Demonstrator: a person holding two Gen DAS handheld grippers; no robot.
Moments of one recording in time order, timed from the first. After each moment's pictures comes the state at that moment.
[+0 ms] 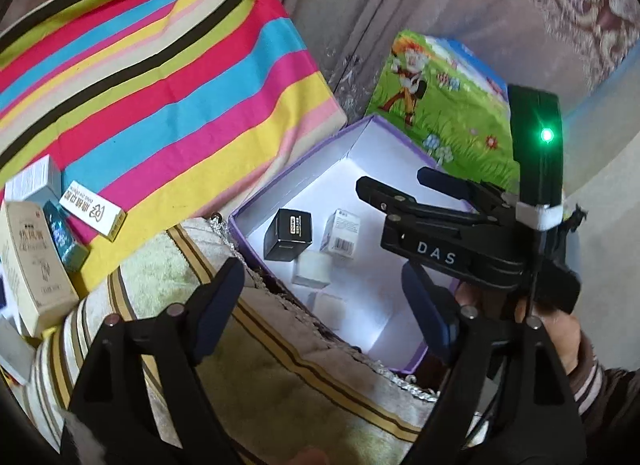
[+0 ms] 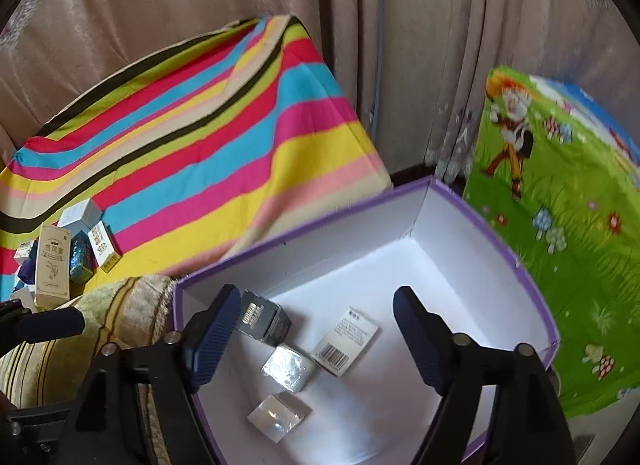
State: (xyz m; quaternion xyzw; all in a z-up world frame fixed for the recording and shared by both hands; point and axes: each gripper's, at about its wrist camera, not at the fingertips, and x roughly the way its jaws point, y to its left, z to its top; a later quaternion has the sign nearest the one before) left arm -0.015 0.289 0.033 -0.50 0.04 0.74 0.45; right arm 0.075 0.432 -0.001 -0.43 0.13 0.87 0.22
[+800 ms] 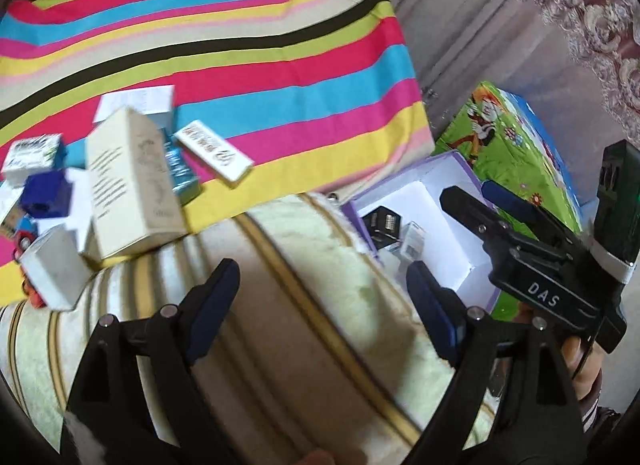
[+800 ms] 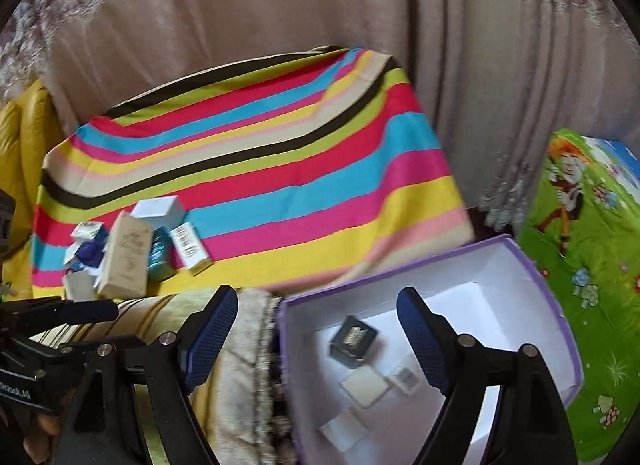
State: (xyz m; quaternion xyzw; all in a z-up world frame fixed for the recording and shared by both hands) left arm -0.040 0.193 0.024 -0.53 -0.04 0.78 0.33; right arm 0.049 0.364 0.028 -0.40 0.09 0.91 0.11
